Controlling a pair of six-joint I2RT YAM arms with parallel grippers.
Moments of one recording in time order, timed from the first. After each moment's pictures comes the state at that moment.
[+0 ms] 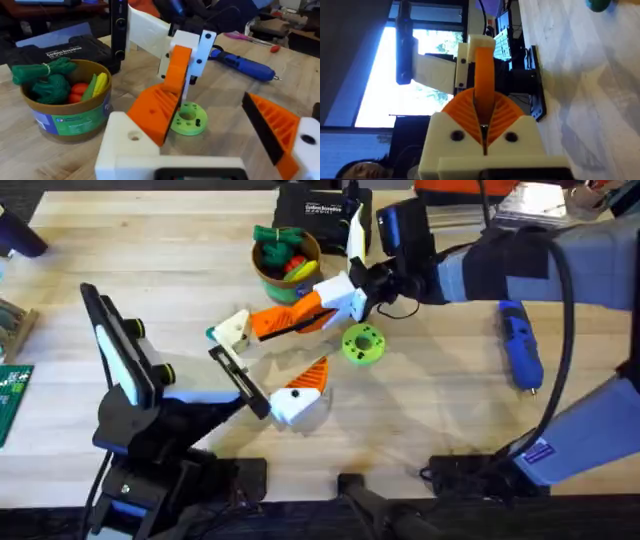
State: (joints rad) left arm -0.26 0.01 0.01 -0.06 0.63 -0.08; right arm 0.44 1.85 0.97 0.14 -1.53 0.73
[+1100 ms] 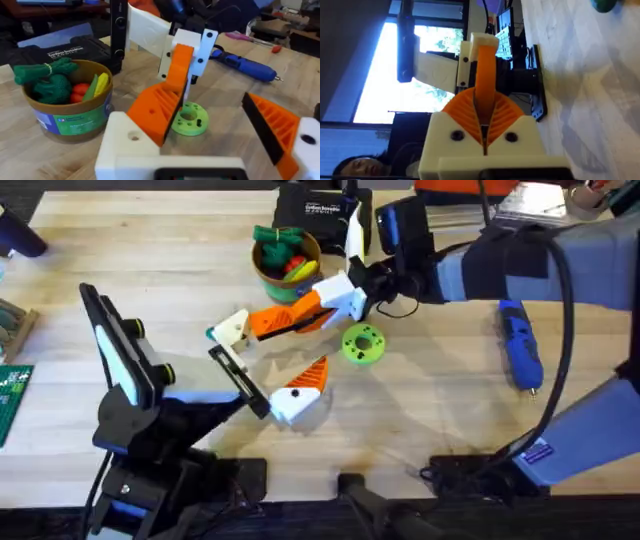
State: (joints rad) left arm -0.26 0.01 0.01 -0.06 0.63 -0.08; right arm 0.45 1.85 0.98 0.14 -1.55 0.73
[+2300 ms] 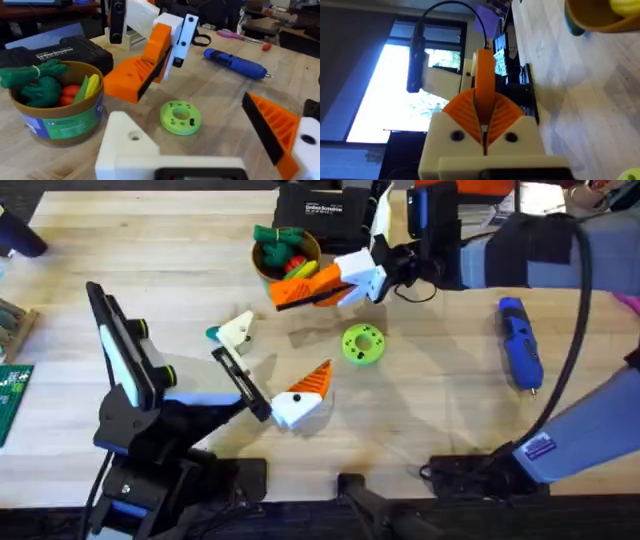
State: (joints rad) left arm -0.26 0.01 0.01 -0.06 0.66 -0.08; right arm 0.32 1.85 1.00 0.18 -1.54 0.75
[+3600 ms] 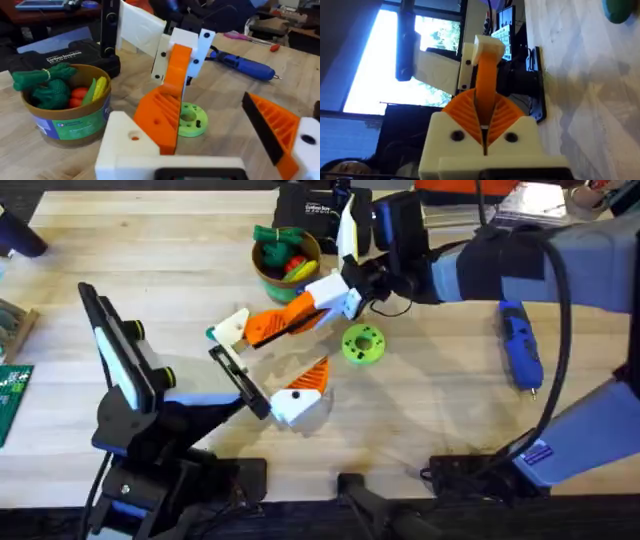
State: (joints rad) left arm -0.26 0.01 0.01 -0.05 0.64 -0.06; right arm 0.48 1.85 1.00 0.20 -1.55 0.72
